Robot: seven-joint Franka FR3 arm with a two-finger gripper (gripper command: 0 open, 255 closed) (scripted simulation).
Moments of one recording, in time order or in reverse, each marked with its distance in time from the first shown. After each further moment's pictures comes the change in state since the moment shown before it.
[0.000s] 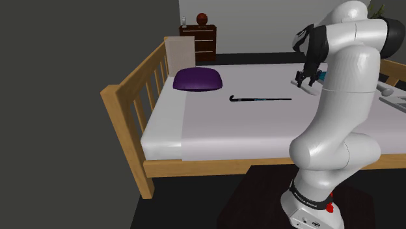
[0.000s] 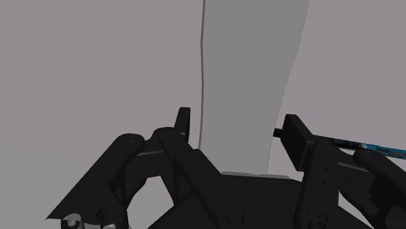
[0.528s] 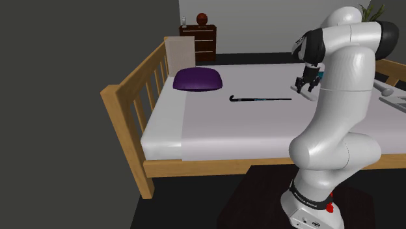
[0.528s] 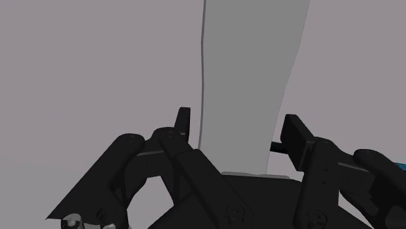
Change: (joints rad) arm -0.018 0.046 0.004 -0.044 0.029 0.082 -0.034
